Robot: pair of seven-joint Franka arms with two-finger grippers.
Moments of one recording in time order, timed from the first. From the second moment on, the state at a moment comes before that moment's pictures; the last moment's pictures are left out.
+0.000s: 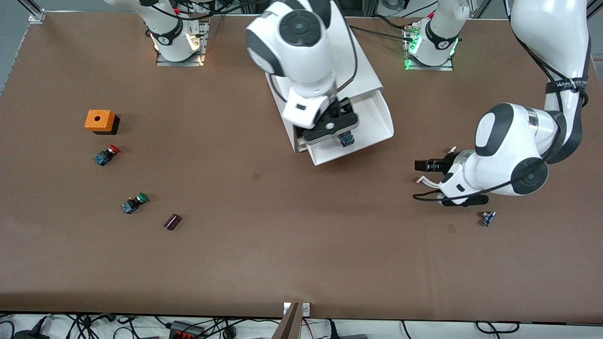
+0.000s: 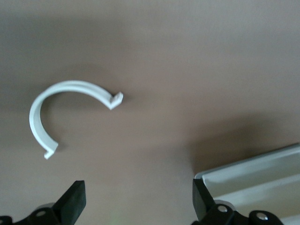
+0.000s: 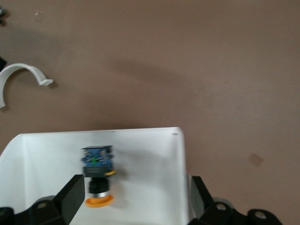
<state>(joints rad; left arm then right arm) -0.01 0.53 -0.18 -1.47 -0.11 1.64 -0.23 0.75 0.72 0.04 -0.88 0.04 1.76 0.49</state>
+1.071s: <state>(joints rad) -0.19 0.54 -0.23 -1.56 -0.08 1.94 -0.71 0.23 0.70 0.03 -0.93 0.03 1.54 0.28</state>
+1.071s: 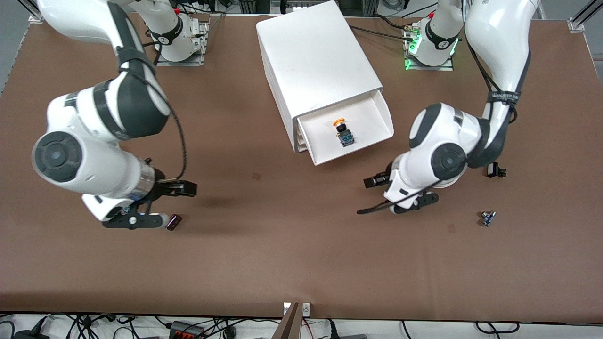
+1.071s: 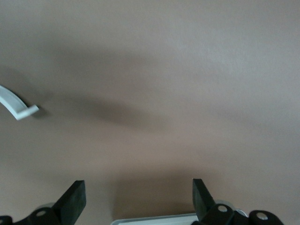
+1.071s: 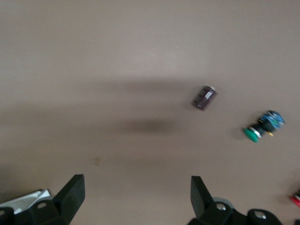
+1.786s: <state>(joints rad) -0.27 0.41 -0.36 -1.75 -0.08 1.97 -0.95 0.09 0.59 0.02 -1.04 0.03 1.55 0.27</state>
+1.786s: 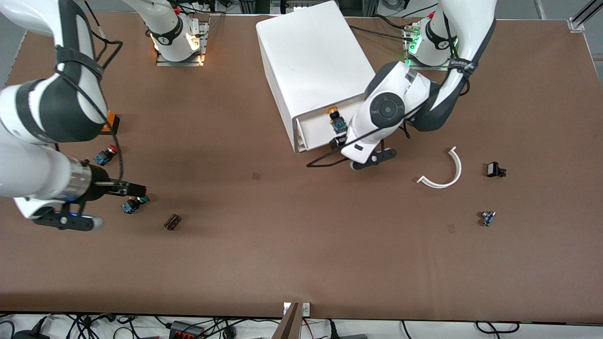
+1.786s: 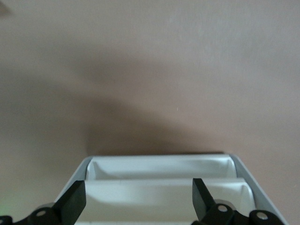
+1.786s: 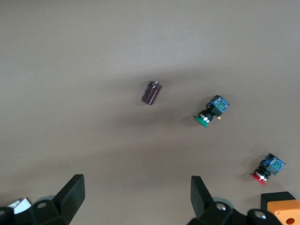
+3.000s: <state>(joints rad) -0.27 0.36 -0.46 -1.84 -0.08 1.96 -1.00 -0.08 0.21 -0.03 -1.40 0.02 1.60 -0.01</state>
